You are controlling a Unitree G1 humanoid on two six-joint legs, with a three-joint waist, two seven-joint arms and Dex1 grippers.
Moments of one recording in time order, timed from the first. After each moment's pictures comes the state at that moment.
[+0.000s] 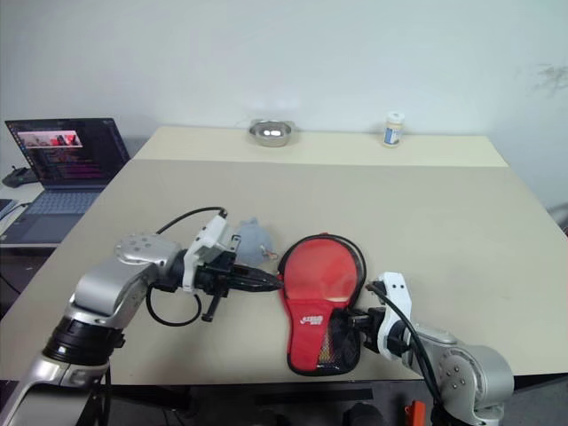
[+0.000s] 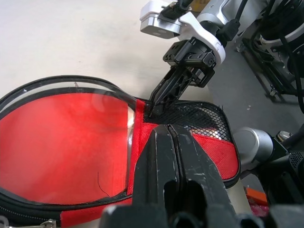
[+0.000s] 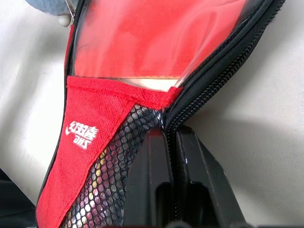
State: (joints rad) left arm -0.56 0.73 -0.14 -0.07 -0.47 0.49 -1.41; right arm -0.15 -0.05 -0.25 -0.67 0.55 1.57 0.26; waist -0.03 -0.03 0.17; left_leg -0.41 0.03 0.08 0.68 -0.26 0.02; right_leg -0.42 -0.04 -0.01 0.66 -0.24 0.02
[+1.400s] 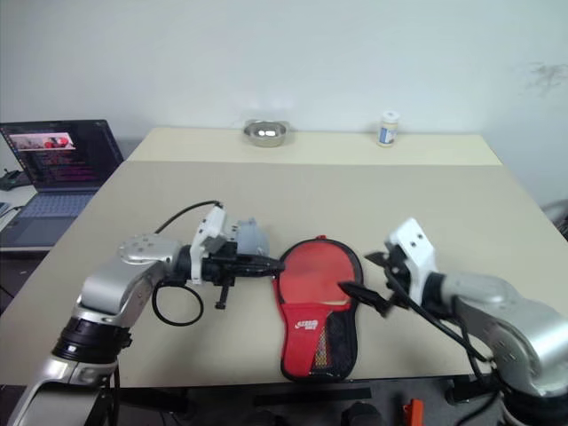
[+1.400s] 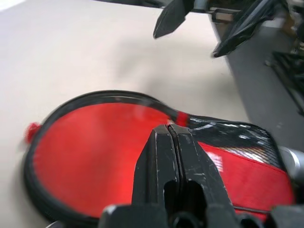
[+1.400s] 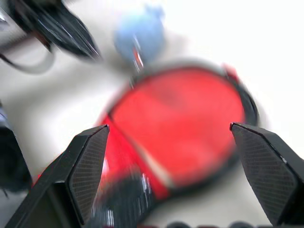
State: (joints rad) left arm -0.56 0.68 -0.10 -0.02 -0.46 0.49 -1.24; right arm -0.41 -0.52 -0.04 -0.62 0.63 1.16 0.58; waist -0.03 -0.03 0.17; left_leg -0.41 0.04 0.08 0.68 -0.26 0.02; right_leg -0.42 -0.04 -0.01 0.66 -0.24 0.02
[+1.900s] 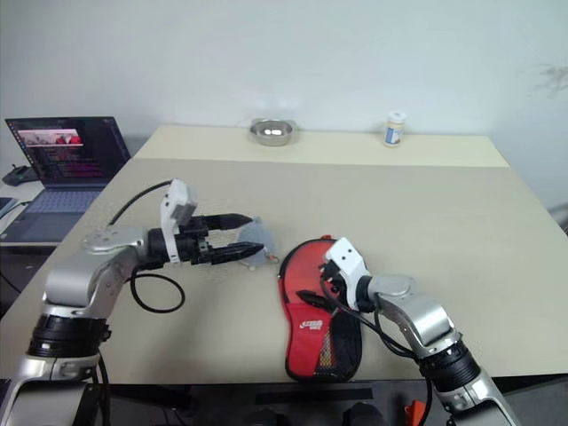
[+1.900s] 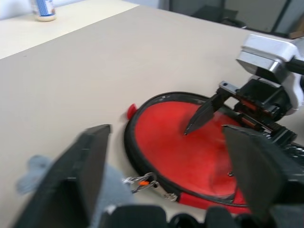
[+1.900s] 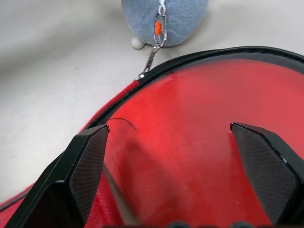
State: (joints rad) left arm -0.57 0.71 0.05 0.02 -0.46 0.58 -1.06; right arm -0.46 -0.37 0.33 -0.14 0.30 0.70 0.62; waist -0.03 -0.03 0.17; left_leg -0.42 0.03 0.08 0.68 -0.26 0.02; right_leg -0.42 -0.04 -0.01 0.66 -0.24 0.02
